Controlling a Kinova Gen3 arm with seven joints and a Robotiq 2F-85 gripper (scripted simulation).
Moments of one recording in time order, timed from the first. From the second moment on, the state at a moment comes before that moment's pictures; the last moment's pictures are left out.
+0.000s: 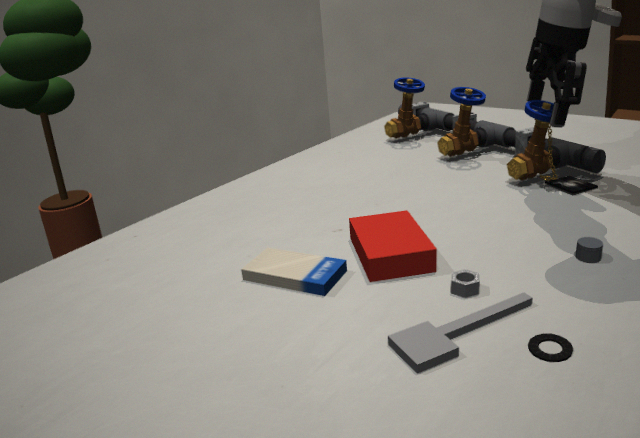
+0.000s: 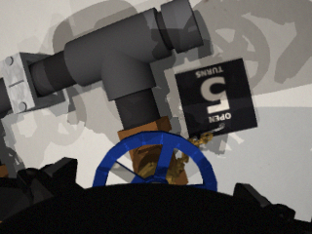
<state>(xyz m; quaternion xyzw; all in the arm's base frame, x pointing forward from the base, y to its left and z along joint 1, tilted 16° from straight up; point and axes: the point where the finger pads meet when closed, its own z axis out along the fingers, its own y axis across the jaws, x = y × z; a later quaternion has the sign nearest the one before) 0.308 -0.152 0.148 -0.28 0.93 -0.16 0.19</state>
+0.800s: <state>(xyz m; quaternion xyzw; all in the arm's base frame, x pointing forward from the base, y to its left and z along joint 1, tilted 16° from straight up) 0.308 -0.152 0.148 -0.19 0.95 -0.14 0.21</state>
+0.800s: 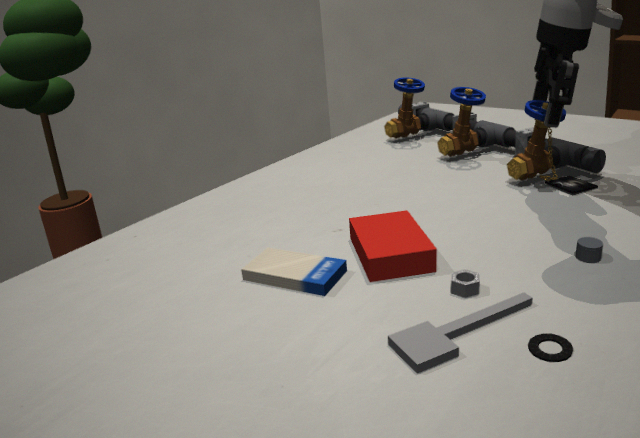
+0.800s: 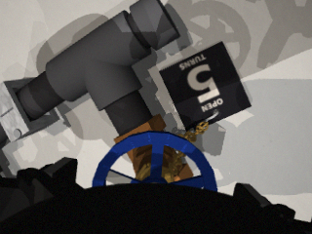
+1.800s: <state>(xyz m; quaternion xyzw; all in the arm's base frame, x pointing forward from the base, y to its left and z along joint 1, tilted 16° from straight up) 0.308 -0.152 0.148 0.16 0.95 -0.06 0.25</state>
